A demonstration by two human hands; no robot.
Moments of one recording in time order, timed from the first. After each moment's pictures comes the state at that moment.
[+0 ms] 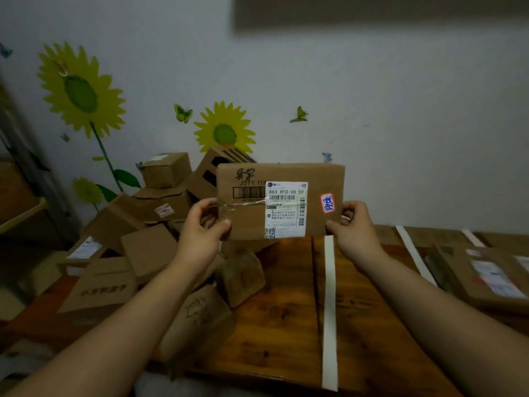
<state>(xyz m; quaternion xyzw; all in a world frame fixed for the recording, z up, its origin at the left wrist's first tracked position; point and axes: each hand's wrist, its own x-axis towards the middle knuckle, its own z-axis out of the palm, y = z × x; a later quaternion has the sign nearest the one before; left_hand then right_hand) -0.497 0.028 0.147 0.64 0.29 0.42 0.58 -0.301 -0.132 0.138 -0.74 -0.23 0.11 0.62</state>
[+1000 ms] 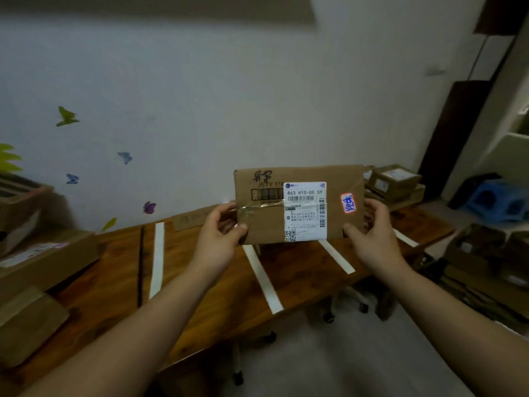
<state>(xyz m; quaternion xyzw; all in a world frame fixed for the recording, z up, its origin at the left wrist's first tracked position) -0.288 -0.341 0.127 0.72 0.09 0.20 0.66 -0.227 -0.585 0.125 -0.81 -0.02 -0.11 0.57</state>
